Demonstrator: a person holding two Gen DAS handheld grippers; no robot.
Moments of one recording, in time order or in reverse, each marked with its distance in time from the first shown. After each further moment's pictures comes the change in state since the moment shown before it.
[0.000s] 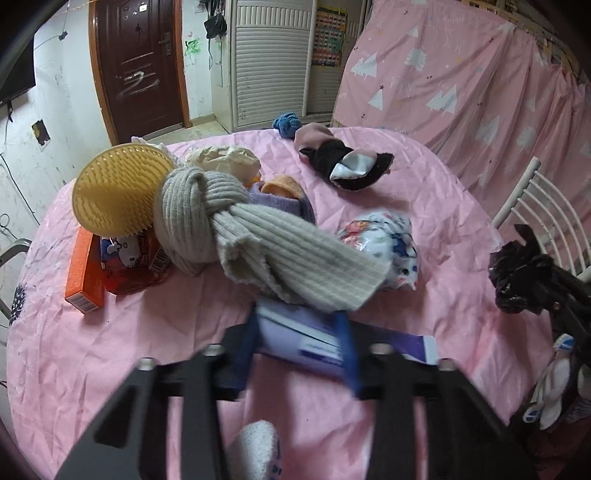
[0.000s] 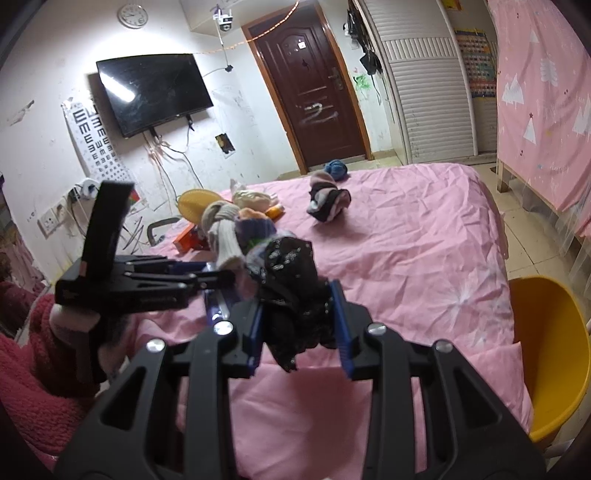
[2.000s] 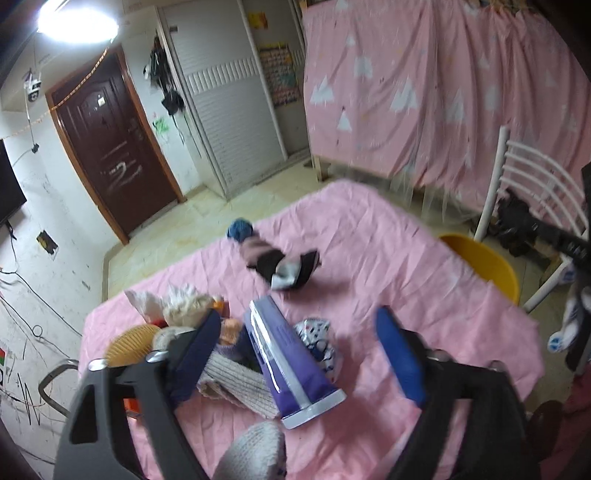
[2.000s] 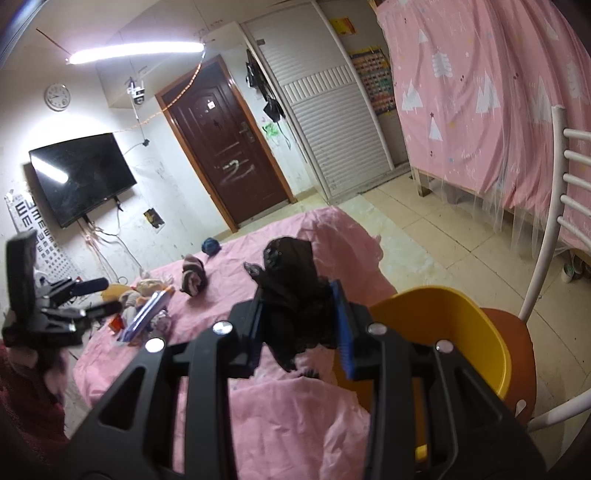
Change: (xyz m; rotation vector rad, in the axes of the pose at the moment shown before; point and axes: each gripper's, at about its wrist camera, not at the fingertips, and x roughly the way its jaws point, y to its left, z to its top) left arm -0.046 -0.089 0.053 0.310 -0.142 0.131; right arm -0.073 -0.133 0.003 0.244 -0.208 -0.225
